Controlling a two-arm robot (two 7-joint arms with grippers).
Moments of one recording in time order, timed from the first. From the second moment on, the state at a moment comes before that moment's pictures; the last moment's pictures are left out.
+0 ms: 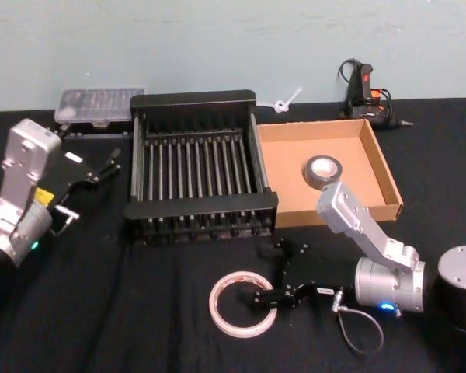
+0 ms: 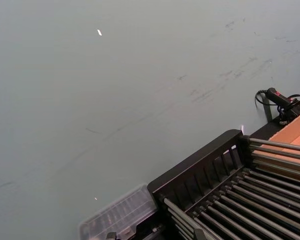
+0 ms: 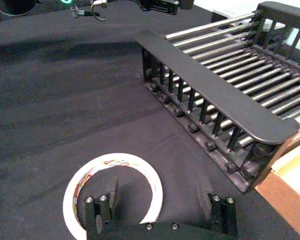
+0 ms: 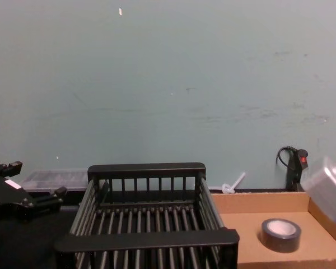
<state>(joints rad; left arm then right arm) -0.20 0.60 0.45 -1.41 -0.25 -0.12 0.03 0.28 0.53 -0.64 -1.41 0.35 0.12 0.69</state>
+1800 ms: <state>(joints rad) -0.20 0.60 0.45 -1.41 -0.25 -0.12 0.03 0.26 0.52 -0.65 -1.40 0.32 0.12 0.64</state>
